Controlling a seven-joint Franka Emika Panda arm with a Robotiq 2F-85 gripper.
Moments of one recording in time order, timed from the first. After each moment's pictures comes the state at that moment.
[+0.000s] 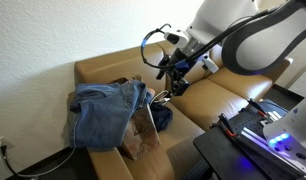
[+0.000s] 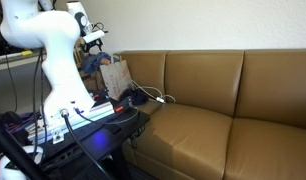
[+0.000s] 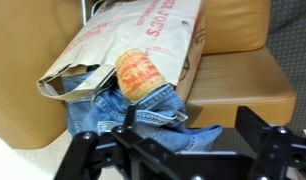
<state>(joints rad) 0.68 -0.06 0.20 -2.64 0.15 3.01 -0.79</state>
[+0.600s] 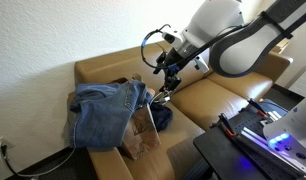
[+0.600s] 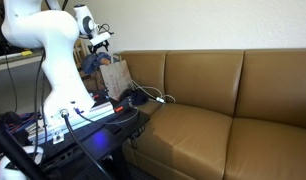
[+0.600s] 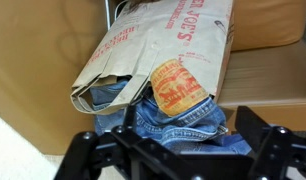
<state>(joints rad) 0.62 0.04 0.18 -2.61 0.07 3.14 -0.74</state>
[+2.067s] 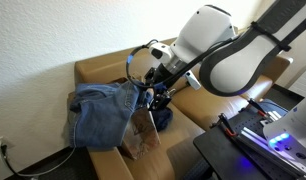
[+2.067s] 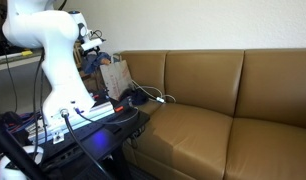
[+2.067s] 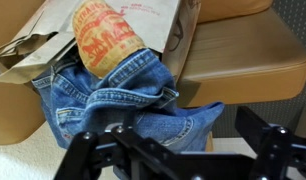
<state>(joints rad) 0.58 0.17 0.39 -2.53 0.26 3.18 -0.79</state>
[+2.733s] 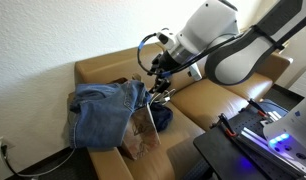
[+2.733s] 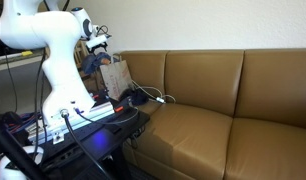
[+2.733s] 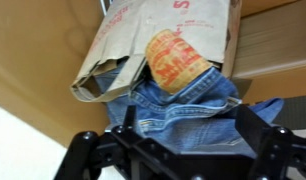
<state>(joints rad) 0.93 0.11 -0.11 -2.58 0.01 3.26 -0.47</state>
